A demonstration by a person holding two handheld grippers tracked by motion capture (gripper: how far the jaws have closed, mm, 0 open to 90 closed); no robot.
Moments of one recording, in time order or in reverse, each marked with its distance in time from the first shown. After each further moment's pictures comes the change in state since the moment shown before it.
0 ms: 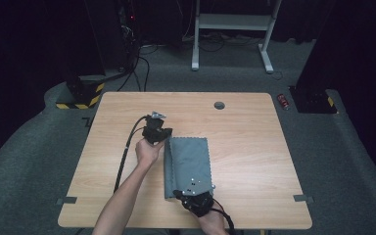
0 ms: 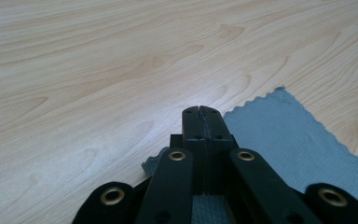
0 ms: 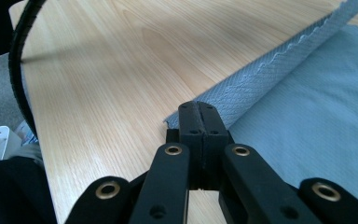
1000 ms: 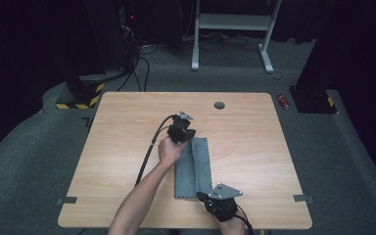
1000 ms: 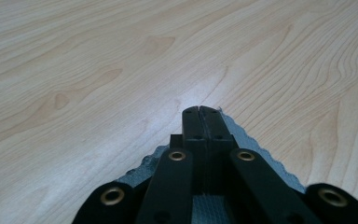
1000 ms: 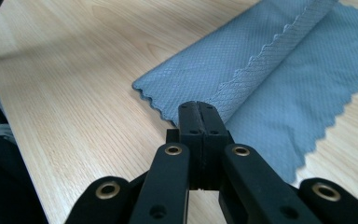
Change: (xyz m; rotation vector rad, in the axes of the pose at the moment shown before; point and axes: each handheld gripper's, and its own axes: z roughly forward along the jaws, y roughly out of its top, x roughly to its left) left arm -0.062 0.024 0.046 0.038 -0.061 0.117; right arm -0.024 -0.042 -0.045 0.000 -0.107 0.108
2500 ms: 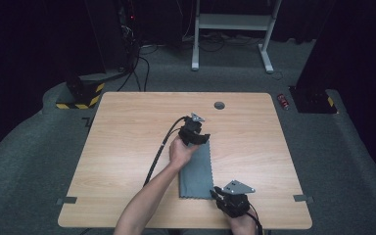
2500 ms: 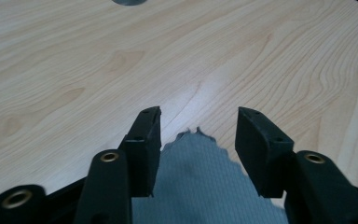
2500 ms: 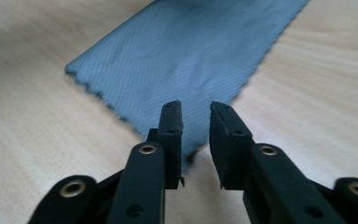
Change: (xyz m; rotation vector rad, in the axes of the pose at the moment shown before) left arm -0.024 0.007 0.012 -0.027 -0.006 0.015; right arm -0.030 -0.013 -0.015 0.050 -0.140 0.094
